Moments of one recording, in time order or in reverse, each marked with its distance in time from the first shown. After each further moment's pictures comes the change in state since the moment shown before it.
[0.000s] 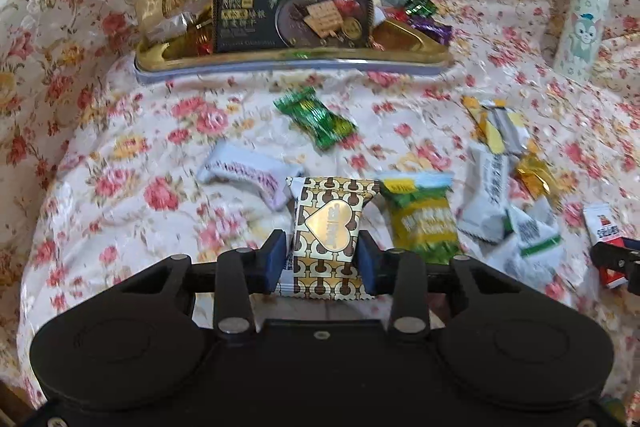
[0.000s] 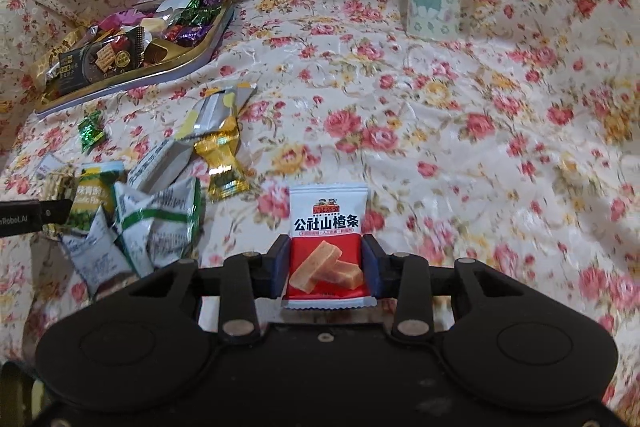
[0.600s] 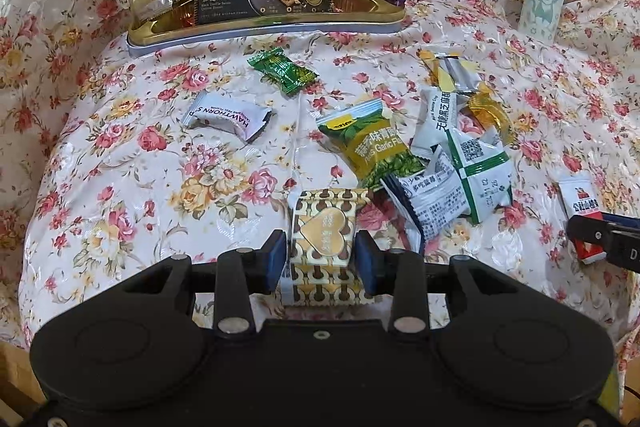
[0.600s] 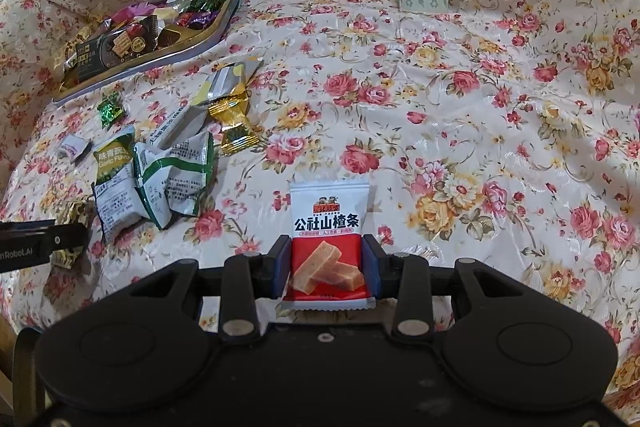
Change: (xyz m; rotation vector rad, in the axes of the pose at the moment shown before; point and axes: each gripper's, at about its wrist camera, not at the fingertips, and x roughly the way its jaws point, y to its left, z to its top) left arm -0.025 -0.016 -0.028 0.047 0.042 -0.012; right arm -0.025 -0.004 -0.030 0.024 0.020 0.027
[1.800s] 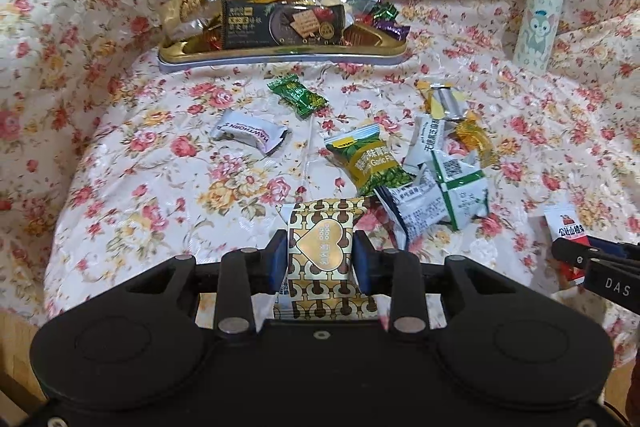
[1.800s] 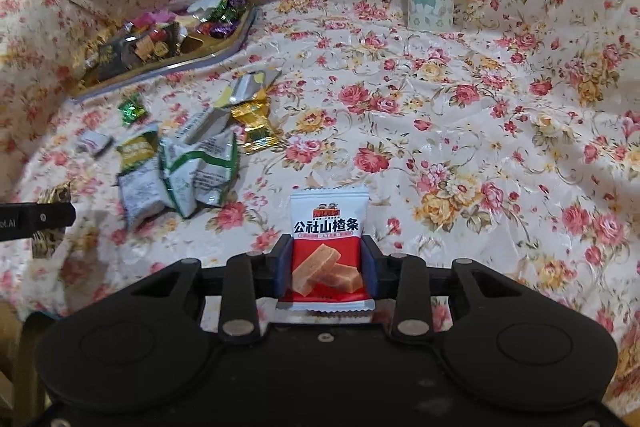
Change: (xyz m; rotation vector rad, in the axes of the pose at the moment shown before) left arm -0.046 0.000 -0.010 -0.046 -0.066 0.005; right arm -0.026 0.006 -0.013 -0.030 -0.056 0.023
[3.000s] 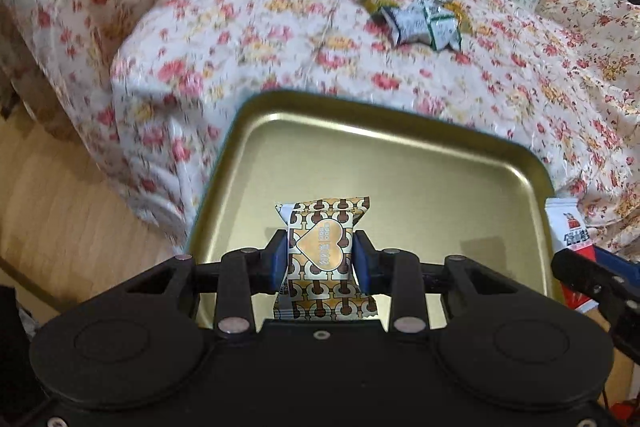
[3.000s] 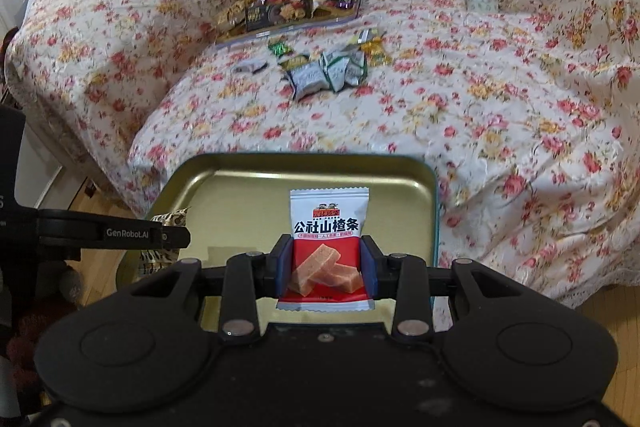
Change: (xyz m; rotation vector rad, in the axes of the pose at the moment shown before) left arm -0.090 0.000 -0.149 -0.162 0.144 0.021; right arm -0.154 0.024 -0.138 -0.081 0.013 0.230
